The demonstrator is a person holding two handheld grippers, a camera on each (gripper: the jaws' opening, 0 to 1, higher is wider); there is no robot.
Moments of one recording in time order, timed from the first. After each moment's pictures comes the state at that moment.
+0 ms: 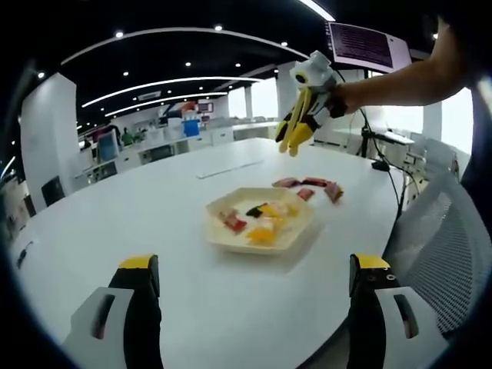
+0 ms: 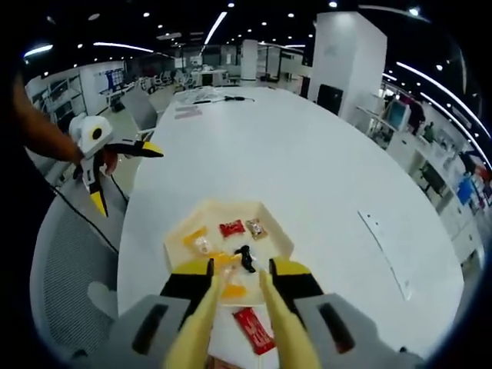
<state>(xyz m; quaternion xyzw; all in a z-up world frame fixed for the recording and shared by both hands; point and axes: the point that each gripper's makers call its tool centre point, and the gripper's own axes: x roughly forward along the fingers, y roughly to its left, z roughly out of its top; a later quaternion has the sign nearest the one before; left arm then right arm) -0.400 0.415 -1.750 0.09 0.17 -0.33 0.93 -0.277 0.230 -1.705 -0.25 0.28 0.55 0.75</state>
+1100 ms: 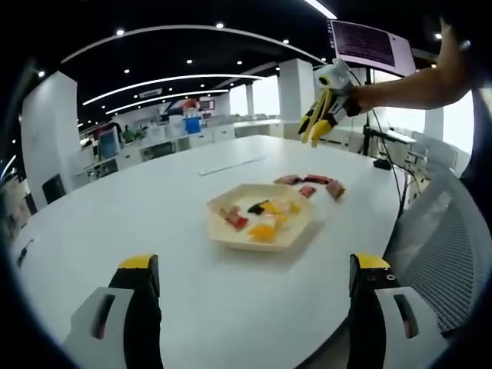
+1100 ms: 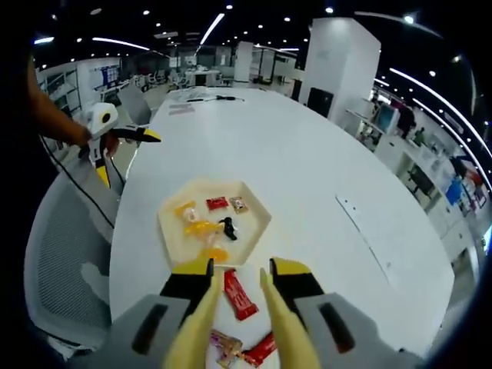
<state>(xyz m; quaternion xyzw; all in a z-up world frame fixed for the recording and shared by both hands) -0.399 0.418 -1.754 0.09 0.18 -0.32 0.93 -0.281 0.160 -1.700 -0.26 0.26 0.52 0.77</state>
